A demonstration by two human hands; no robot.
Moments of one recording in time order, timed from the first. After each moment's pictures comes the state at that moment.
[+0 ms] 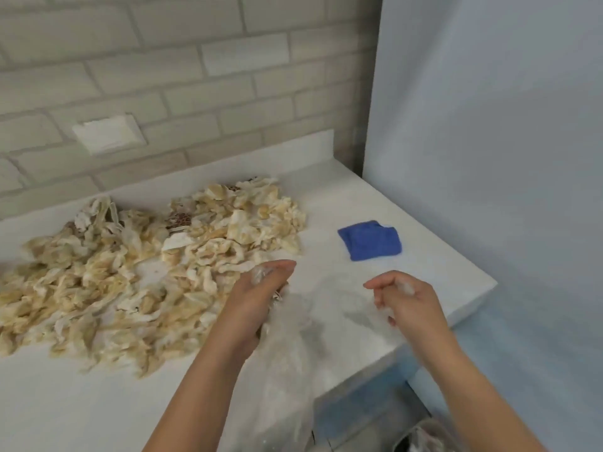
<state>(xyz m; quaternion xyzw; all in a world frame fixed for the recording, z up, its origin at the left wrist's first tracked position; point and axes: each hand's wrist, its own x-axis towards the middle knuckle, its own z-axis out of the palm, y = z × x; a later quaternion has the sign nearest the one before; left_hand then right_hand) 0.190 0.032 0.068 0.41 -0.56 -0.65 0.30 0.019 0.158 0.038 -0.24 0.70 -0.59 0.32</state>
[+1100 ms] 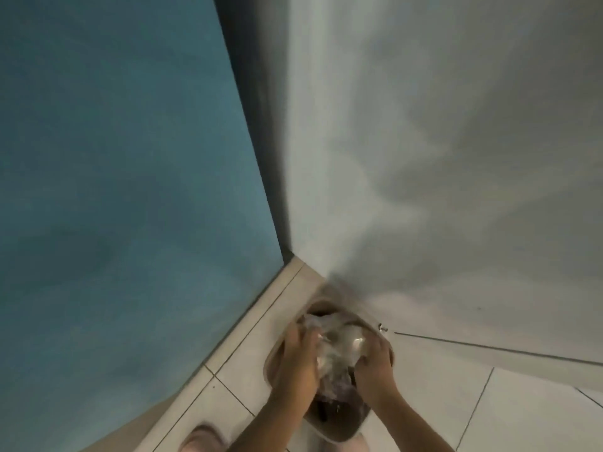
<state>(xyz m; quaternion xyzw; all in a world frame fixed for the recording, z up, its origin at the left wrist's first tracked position) -0.050 0.304 -0.610 0.35 -0.83 -0.40 -0.16 -0.114 0.427 -0.633 0.06 0.88 -0.32 0.34</state>
